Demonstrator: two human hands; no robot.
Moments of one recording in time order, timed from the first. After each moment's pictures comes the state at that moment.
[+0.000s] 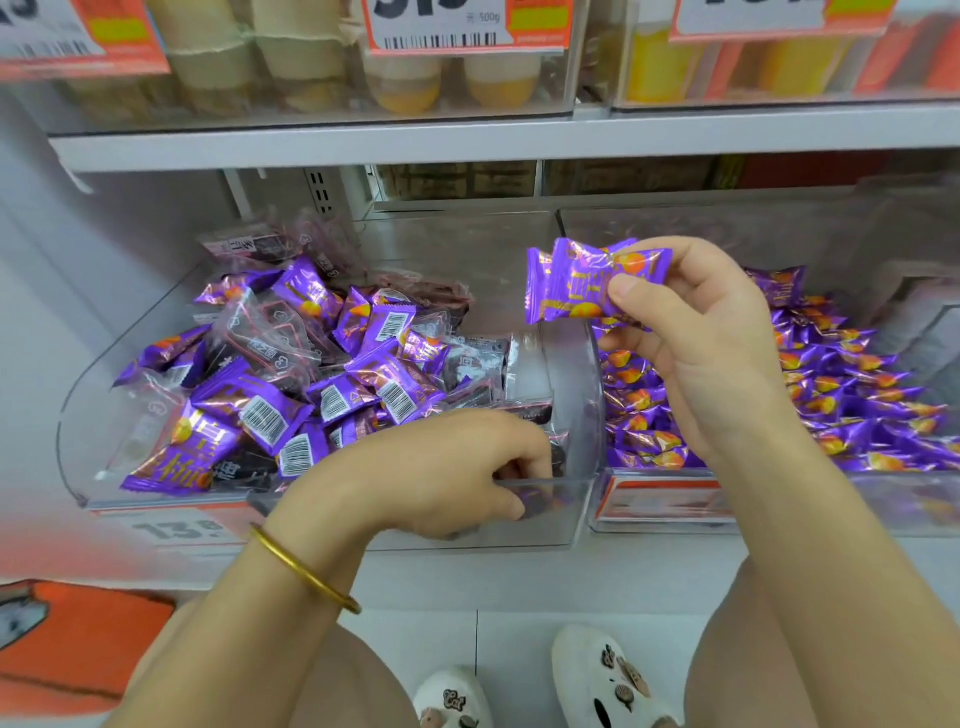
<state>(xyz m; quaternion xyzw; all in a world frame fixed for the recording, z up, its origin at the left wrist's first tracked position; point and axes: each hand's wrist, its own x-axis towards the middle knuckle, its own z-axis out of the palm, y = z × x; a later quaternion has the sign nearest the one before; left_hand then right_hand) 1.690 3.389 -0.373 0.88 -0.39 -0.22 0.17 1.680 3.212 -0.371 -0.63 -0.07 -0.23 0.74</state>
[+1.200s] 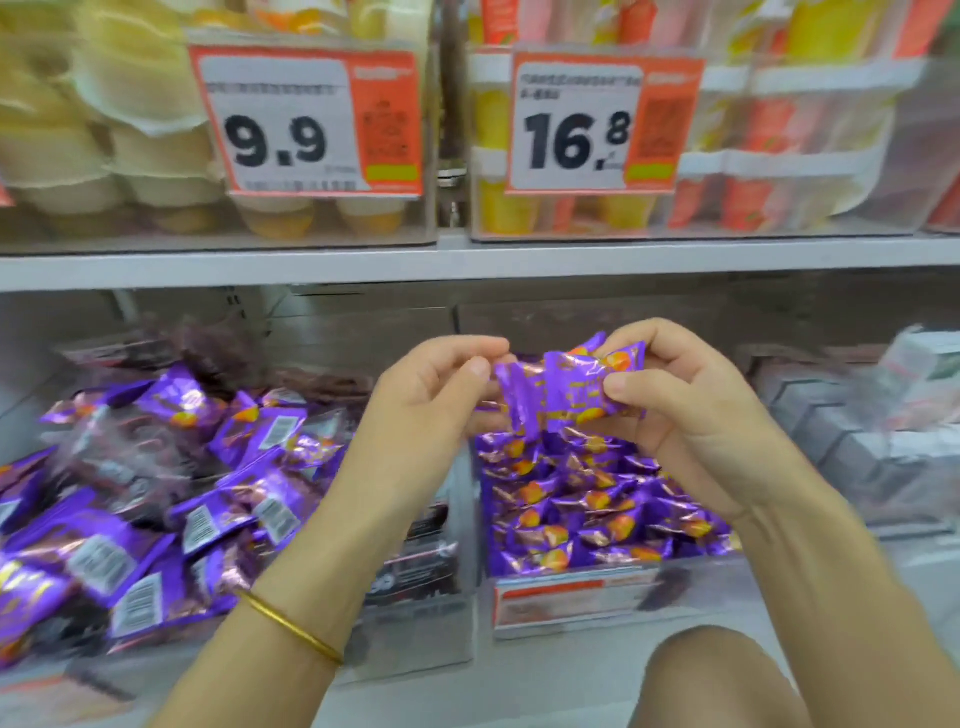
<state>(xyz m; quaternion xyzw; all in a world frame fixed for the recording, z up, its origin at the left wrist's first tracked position) 1.712 3.310 -0.350 0.66 -0.21 -0.03 0.73 1.664 3.135 -0.347 -0.63 -0.06 -0.12 0.77</state>
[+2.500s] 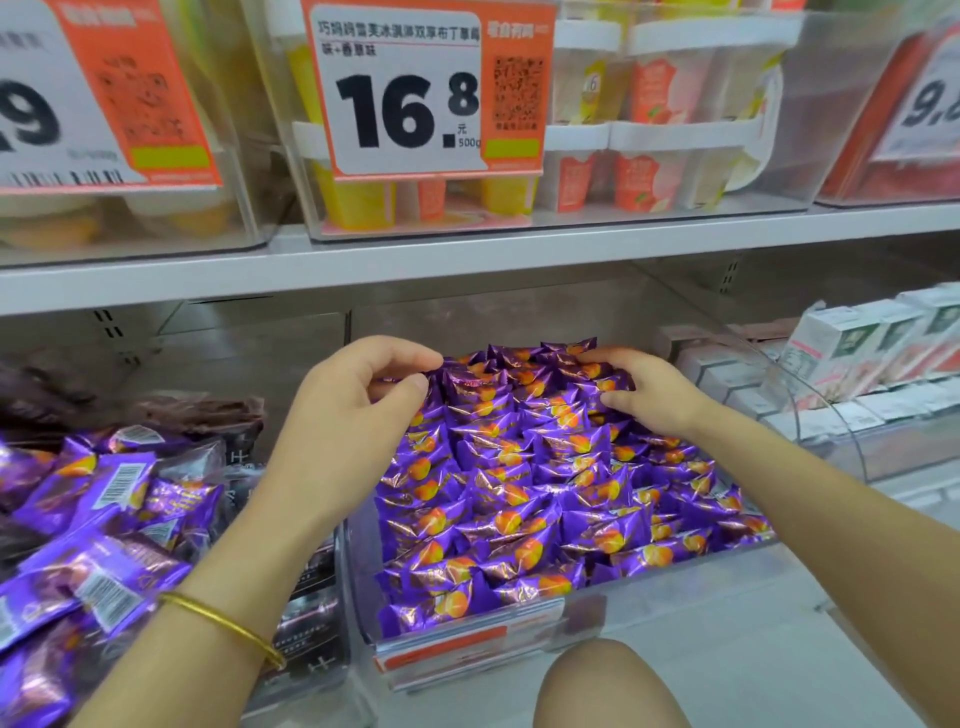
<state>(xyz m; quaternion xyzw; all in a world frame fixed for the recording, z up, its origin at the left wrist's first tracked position) 1.746 3.268 -0.361 0.79 -0.23 0.04 0.57 1.739 2.972 -0.421 -0.95 0.08 -0.10 0.28</state>
